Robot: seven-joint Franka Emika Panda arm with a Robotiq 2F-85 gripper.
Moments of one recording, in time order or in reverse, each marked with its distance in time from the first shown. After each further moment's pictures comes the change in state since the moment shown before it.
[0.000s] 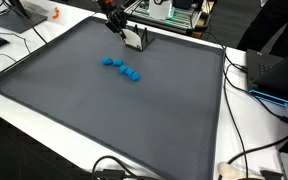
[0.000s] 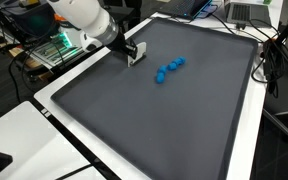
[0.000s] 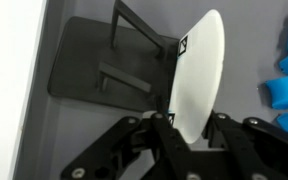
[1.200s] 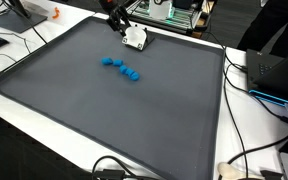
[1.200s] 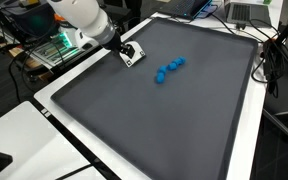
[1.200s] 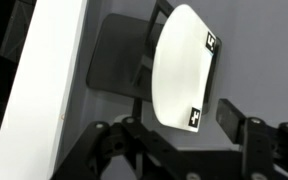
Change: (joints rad) arm -0.020 -0.018 -0.007 -0.014 -0.150 -0.067 0.078
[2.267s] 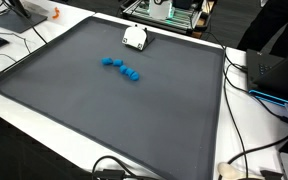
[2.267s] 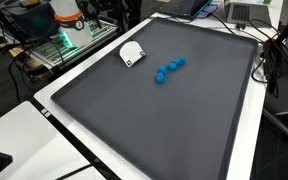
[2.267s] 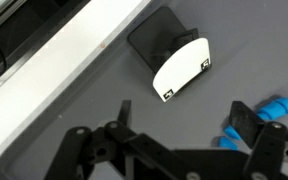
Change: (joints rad) arm -0.011 -0.331 0.052 0.082 -0.415 -0.254 -0.226
